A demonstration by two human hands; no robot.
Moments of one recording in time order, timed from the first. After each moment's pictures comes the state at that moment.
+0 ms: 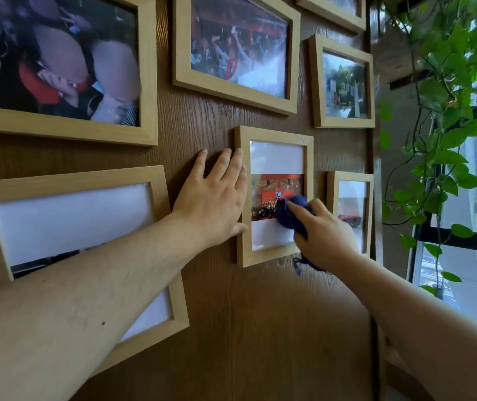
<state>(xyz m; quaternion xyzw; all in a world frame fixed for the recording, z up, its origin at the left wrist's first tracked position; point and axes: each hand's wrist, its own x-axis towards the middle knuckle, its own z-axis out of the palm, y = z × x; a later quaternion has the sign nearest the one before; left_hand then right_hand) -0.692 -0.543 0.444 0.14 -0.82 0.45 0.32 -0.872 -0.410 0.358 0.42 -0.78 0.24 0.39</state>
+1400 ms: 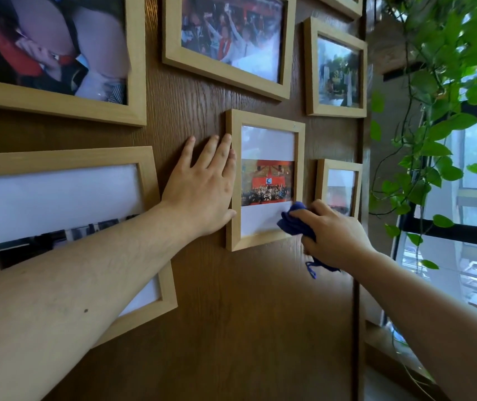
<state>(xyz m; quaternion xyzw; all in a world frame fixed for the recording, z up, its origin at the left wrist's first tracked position) -0.689 -0.537 0.437 0.15 -0.85 0.39 0.33 -0.872 -0.368 0.347 0.44 -0.81 0.12 0.36</state>
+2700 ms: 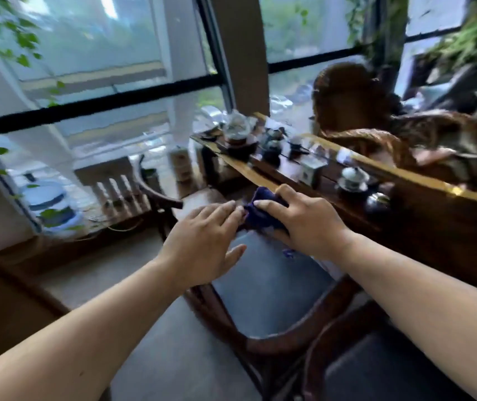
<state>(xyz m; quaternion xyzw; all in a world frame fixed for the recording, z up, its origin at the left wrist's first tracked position) -0.493 -0.109 0.150 -0.64 -0.75 -0.03 0.16 -0.356 0.072 0.130 -0.08 -0.97 -0.07 0.22</state>
